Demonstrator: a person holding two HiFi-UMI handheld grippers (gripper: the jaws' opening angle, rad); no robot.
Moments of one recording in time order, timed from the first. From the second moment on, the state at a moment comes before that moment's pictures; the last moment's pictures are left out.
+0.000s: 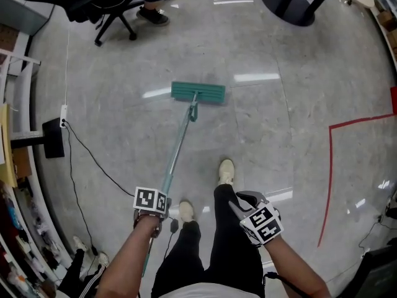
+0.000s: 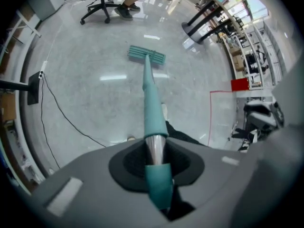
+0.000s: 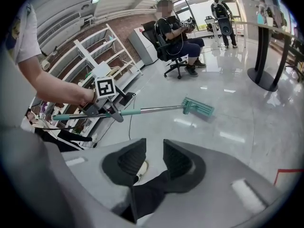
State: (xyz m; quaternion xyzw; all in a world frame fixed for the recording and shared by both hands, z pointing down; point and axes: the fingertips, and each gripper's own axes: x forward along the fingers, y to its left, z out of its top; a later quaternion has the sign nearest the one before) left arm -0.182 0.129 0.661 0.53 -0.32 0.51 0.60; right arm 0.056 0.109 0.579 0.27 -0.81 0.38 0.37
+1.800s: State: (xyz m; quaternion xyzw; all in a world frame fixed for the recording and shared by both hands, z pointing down) left arm -0.161 0.102 0.722 0.51 -0.32 0.48 0.63; right arm 0.088 0.086 0.582 0.24 -0.79 0.40 0.40
